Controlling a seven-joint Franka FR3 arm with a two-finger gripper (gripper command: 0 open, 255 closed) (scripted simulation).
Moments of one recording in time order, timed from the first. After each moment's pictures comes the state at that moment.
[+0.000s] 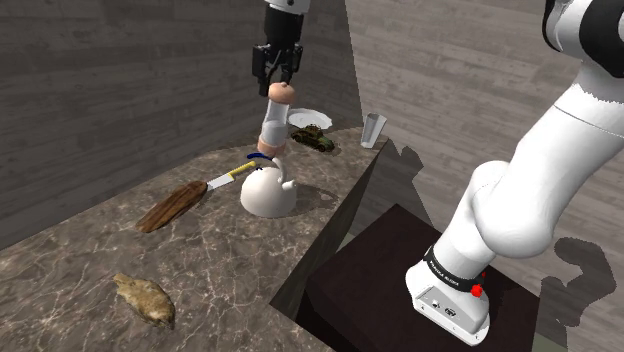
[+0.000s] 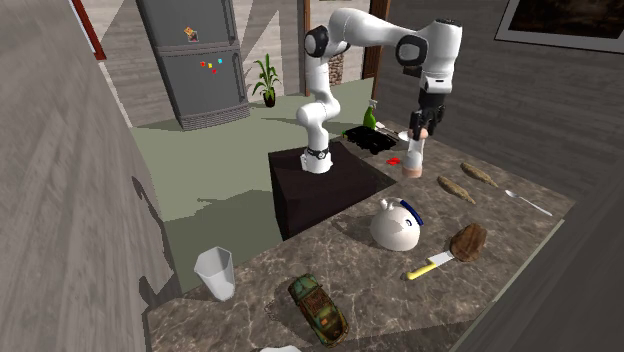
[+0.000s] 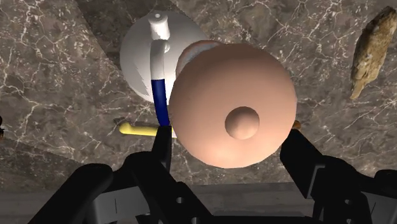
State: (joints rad) arm 0.36 -0.09 0.01 -1.83 0.00 1.81 0.16
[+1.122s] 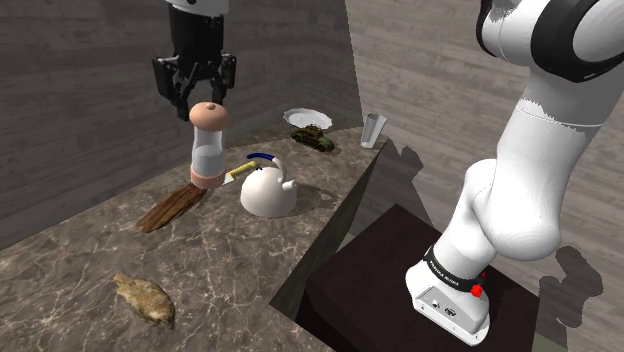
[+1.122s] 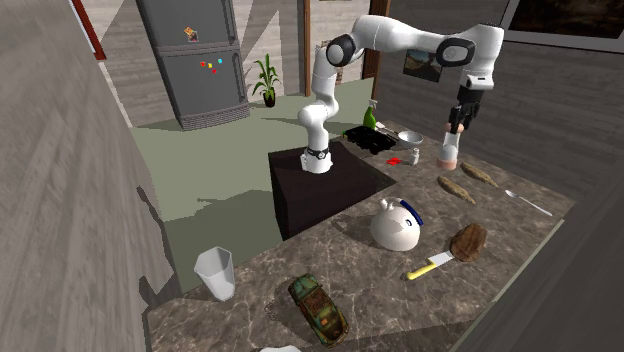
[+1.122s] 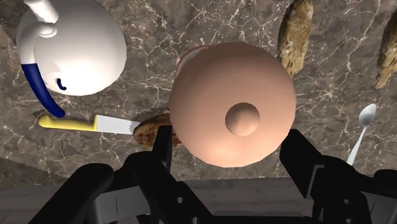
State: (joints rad) arm 0.53 0.16 0.17 -1.55 -0.05 1.78 0.48
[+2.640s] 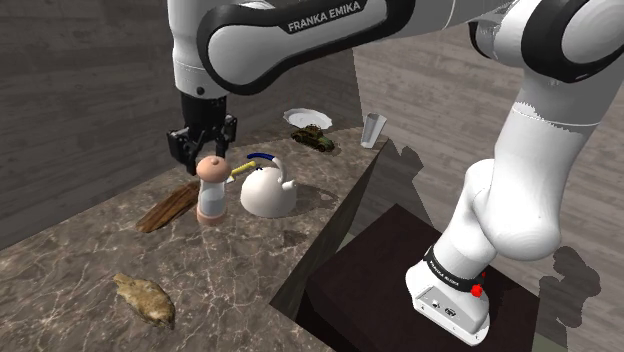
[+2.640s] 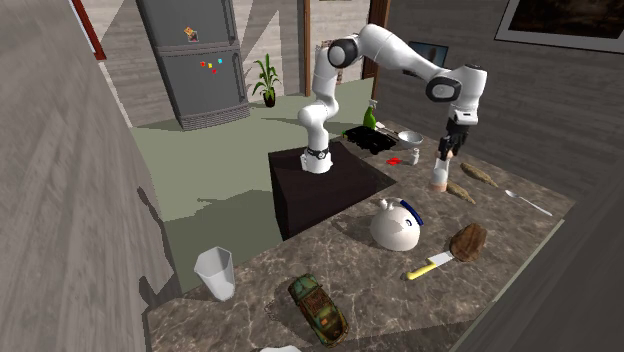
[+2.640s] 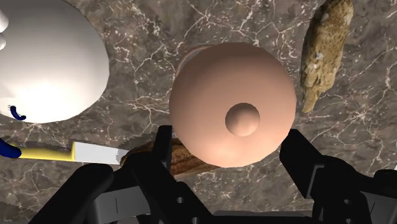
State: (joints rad) arm 0.52 0.19 0.17 -1.82 -0.06 2.07 0.50
